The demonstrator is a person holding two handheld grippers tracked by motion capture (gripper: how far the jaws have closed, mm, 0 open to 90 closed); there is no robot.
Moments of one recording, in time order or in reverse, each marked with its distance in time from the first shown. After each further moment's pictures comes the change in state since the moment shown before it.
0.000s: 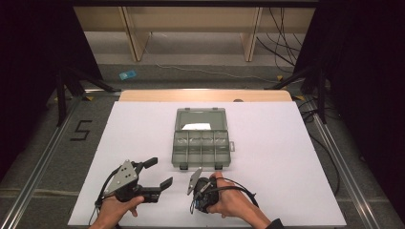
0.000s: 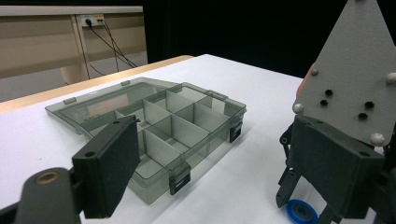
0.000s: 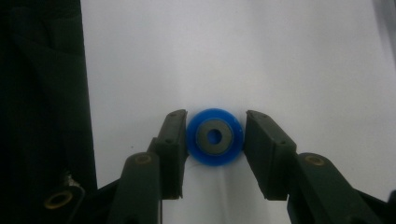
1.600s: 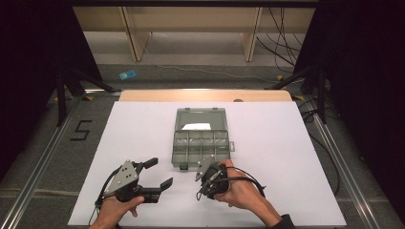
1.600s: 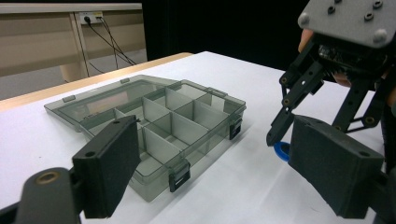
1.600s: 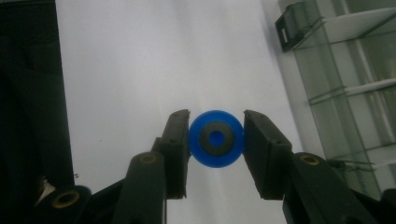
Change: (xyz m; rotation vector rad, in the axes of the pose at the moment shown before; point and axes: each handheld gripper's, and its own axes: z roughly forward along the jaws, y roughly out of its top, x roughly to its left) left arm 0.000 -0.001 0.001 0.000 -0.007 0.002; right arm -0.015 -0.005 -0.046 -0.089 -0.113 0.029
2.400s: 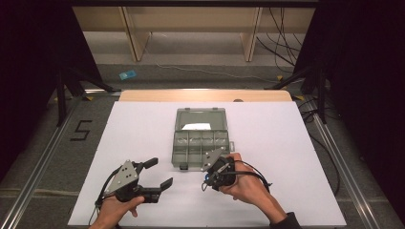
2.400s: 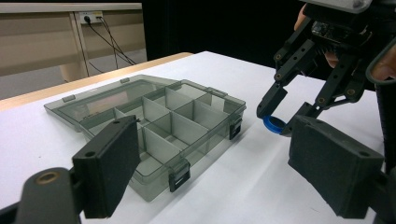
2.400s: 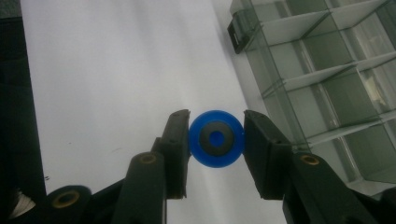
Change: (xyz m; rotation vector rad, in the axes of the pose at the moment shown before) left arm 0.000 0.000 -0.001 0.011 0.007 -0.001; right arm -0.016 -0.008 -0.015 -0.064 -0.086 0.037
